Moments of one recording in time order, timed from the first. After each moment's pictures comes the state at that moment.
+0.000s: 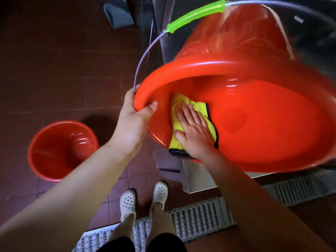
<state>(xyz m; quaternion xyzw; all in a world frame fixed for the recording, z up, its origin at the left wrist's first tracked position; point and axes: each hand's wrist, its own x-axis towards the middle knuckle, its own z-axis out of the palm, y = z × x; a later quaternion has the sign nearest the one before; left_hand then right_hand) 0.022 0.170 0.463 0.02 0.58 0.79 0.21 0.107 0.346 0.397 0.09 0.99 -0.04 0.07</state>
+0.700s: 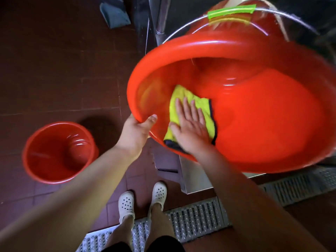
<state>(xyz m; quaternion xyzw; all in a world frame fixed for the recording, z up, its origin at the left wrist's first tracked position) 0.032 0.180 0.416 -0.07 0.62 0.72 0.30 0.092 0.339 0.393 0.18 0.98 -0.04 0.07</state>
